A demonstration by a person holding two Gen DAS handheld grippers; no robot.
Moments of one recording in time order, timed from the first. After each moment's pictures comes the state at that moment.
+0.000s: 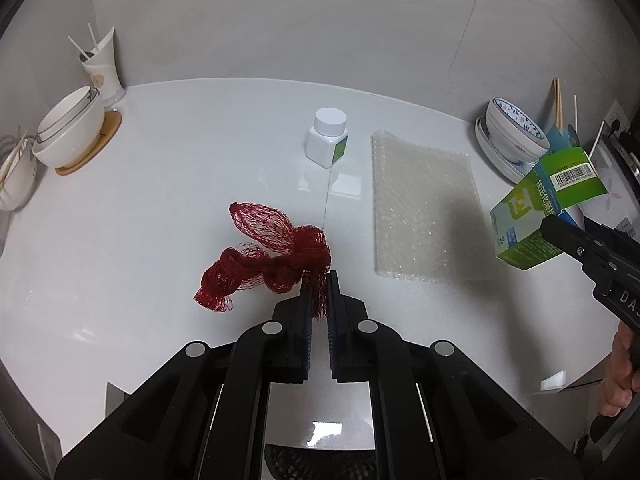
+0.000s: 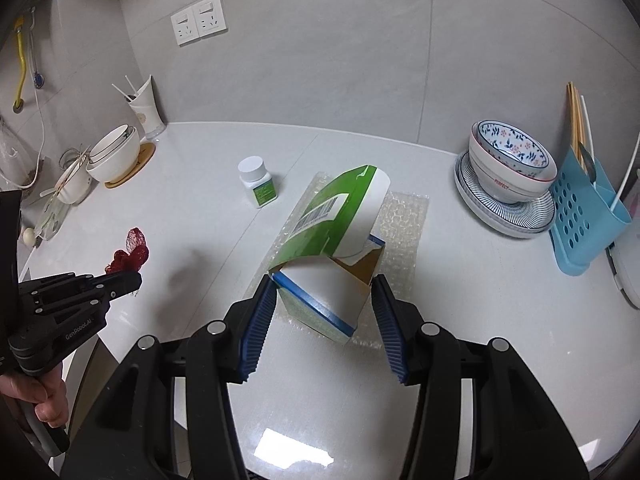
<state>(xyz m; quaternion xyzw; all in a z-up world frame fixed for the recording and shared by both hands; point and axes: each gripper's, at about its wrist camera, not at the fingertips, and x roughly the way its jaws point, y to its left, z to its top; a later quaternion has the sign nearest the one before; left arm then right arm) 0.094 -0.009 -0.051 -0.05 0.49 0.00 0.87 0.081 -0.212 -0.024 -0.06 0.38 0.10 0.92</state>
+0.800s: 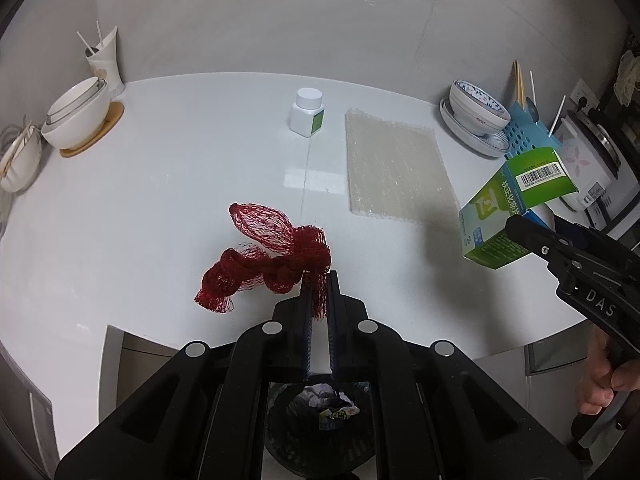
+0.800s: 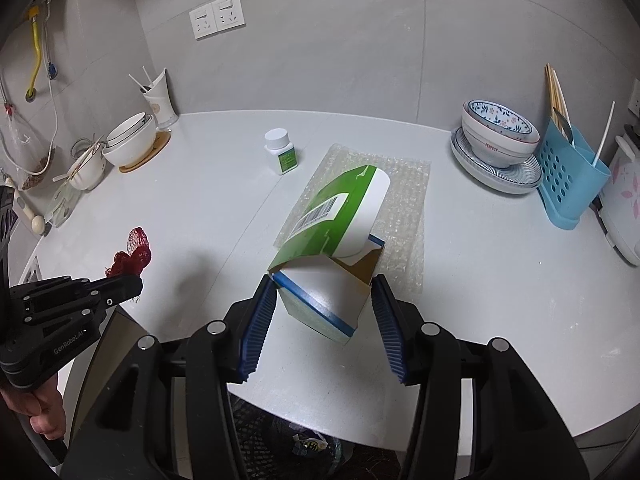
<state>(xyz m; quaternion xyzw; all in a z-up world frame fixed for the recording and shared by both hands) 0.009 -0.016 -0.045 -0.05 0.48 -0.03 0.88 0.001 -0.197 -0.043 -0.05 0.37 0.09 0.92</state>
